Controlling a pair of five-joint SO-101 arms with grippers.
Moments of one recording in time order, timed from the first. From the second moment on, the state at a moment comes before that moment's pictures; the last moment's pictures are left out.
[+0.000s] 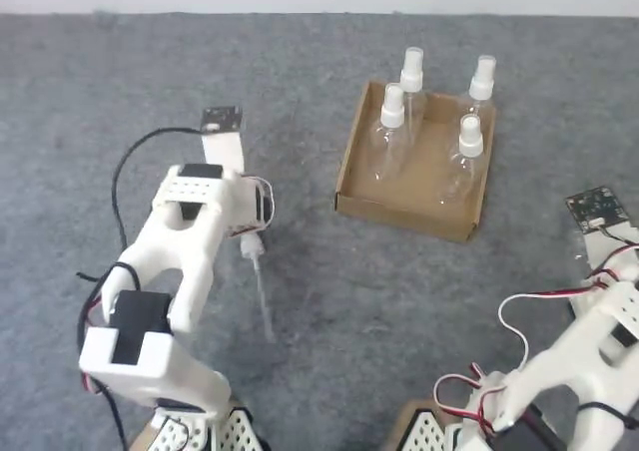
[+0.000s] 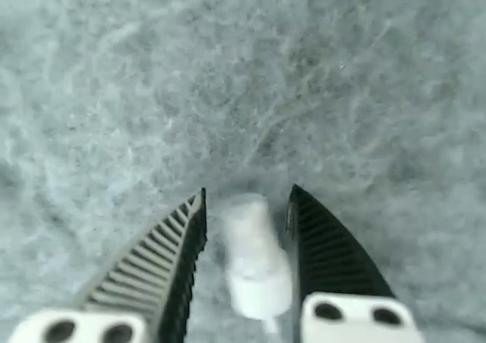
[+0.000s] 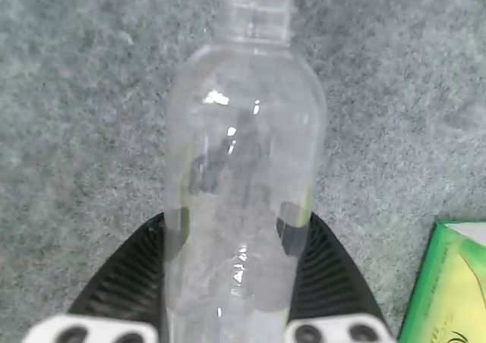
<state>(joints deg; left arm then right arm) -0.8 6.4 32.6 55.0 13.5 45.2 -30.3 49.3 57.1 62.5</state>
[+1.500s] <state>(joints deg) 5.9 -27.5 42.4 63.0 2.8 39.8 -6.9 38.6 49.4 45.0</state>
